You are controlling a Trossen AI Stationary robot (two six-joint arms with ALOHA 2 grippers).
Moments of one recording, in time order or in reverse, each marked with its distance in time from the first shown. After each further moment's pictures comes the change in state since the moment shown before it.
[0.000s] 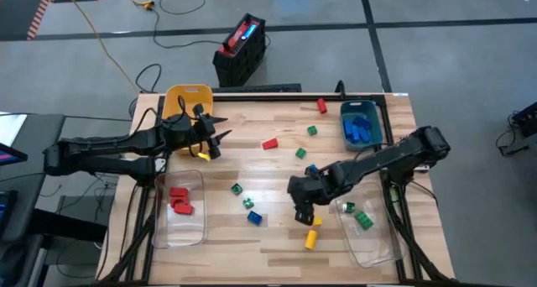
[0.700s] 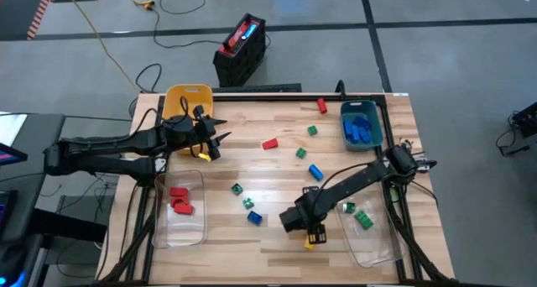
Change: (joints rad) left arm 0.000 0.001 0.001 -0.053 0.000 -0.030; right arm 0.101 0.337 0.255 -0.445 -0.118 -0.229
